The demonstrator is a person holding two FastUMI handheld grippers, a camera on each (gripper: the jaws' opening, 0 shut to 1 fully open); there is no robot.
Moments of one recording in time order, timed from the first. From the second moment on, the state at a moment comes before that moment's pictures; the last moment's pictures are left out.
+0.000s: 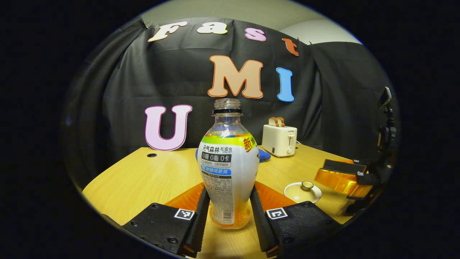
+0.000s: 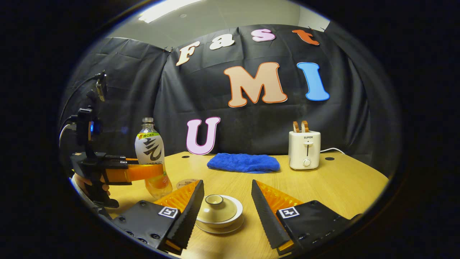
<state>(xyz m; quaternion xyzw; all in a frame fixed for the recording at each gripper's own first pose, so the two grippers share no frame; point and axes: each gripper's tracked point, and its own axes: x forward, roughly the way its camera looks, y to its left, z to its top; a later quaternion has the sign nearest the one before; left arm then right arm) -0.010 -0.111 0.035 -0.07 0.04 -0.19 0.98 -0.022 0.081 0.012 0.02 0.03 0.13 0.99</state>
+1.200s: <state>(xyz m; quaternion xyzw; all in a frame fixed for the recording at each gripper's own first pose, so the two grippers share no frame) 0.099 -0.107 0.015 -0.05 0.06 -0.13 0.99 -0.034 0.001 0.041 0.05 -0.01 0.07 1.00</state>
